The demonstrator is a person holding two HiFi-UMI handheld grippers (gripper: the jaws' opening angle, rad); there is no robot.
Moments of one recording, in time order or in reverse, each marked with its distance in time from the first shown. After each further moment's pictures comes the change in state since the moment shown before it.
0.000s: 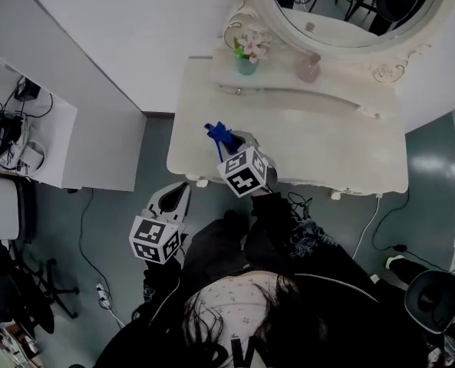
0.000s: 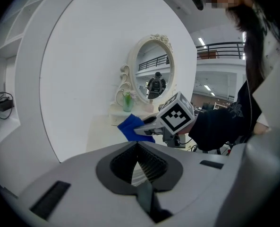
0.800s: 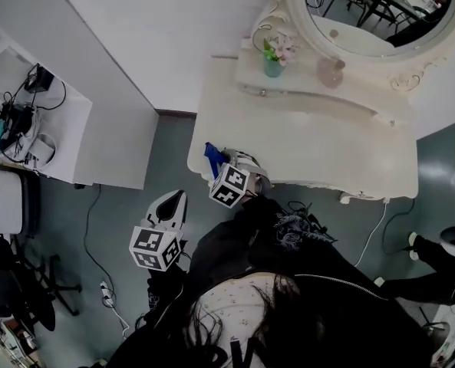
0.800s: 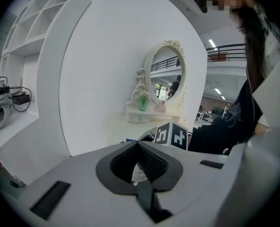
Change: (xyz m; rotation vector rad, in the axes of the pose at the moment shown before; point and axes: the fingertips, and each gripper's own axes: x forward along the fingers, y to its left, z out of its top) left arm -0.055 0.063 -0.026 -0.076 -0.015 0.102; right arm 0.087 0.107 -0.050 -0.409 0.210 0.077
